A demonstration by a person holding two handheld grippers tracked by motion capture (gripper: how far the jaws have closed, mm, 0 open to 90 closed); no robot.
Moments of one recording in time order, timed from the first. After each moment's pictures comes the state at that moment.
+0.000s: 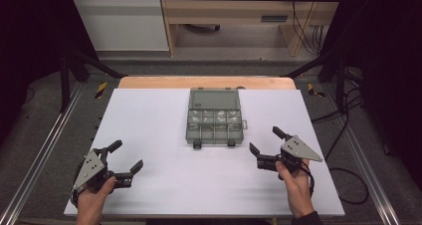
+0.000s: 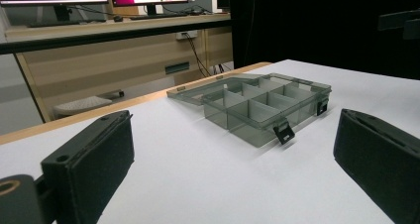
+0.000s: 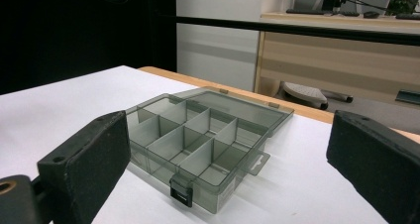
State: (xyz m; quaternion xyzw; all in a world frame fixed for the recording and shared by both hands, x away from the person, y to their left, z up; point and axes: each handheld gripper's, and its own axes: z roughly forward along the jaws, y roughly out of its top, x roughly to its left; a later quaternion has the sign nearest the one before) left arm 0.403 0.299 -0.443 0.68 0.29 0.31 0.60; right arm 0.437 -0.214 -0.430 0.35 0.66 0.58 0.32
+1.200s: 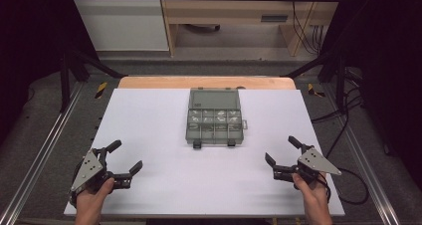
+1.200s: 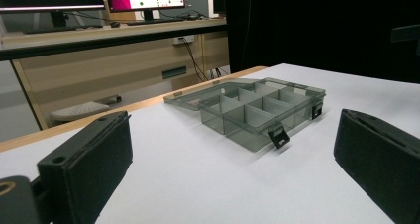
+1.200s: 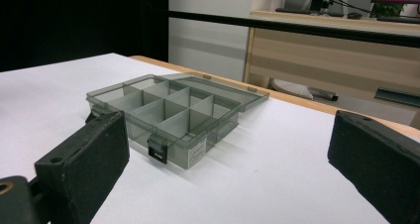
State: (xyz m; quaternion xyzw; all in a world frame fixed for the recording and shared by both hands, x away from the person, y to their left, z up) left arm 0.400 0.299 -0.439 0.68 0.28 0.31 0.60; right arm 0.414 -0.257 -0.447 0.34 0.66 0.57 0.34
